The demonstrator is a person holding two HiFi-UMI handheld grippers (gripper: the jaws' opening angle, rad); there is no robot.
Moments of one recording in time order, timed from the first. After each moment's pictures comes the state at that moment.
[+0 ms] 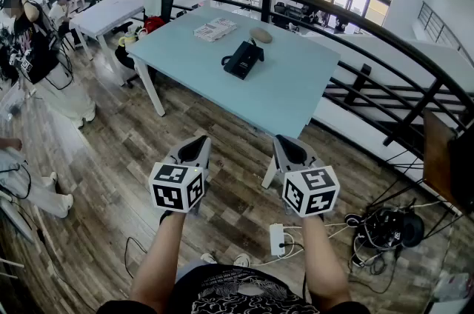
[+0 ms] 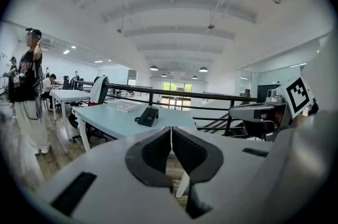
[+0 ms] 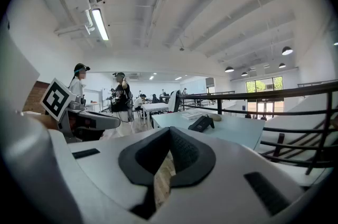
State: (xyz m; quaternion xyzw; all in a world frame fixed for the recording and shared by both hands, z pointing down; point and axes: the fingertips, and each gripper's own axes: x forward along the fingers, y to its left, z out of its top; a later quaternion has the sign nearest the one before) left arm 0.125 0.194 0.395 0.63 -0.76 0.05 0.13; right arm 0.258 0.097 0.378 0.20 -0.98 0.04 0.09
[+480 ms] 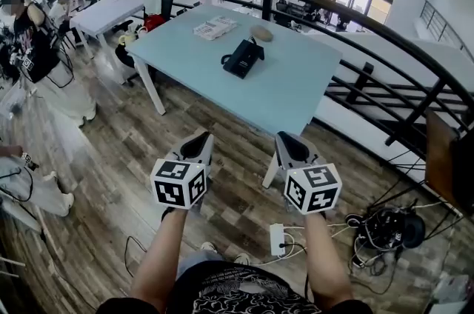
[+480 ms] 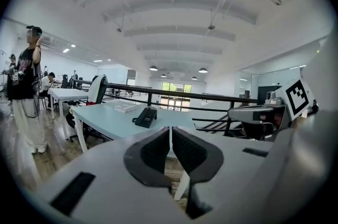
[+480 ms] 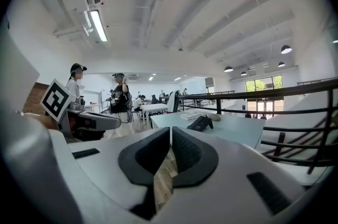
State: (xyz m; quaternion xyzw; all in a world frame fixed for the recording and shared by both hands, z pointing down) left arm 0.125 0.169 0.396 0.64 -0.76 0.04 0.13; right arm 0.256 0.074 0.380 0.20 -0.98 0.05 0.08
